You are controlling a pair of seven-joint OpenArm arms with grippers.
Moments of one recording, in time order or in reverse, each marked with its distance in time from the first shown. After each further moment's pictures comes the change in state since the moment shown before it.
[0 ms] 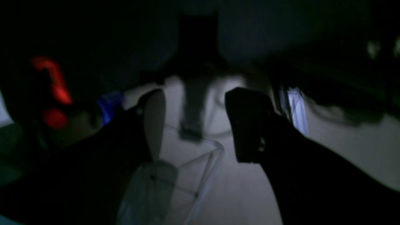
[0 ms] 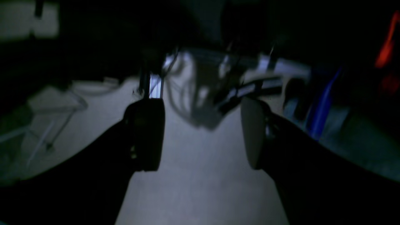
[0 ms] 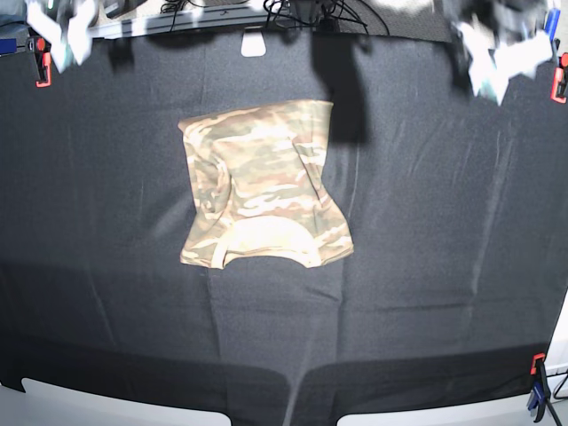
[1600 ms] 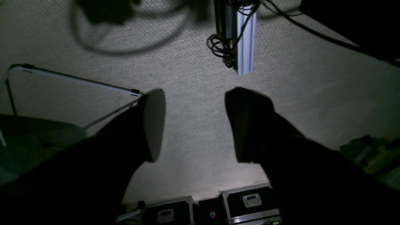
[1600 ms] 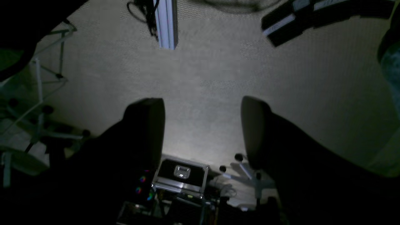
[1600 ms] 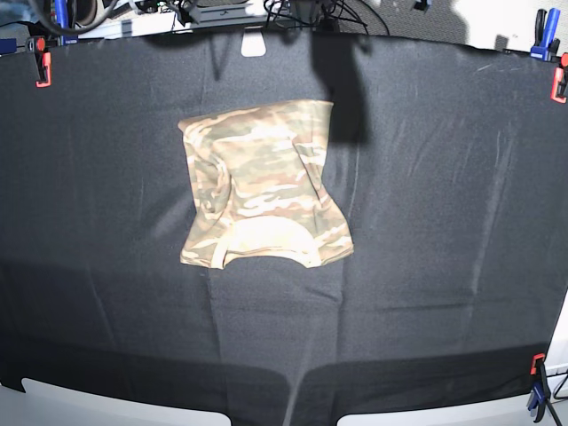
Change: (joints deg) left arm -39.3 18.3 0.0 -103.9 3.0 -23.8 -39.4; right arm 46.1 3.0 -50.3 -94.8 -20.9 -17.0 29.9
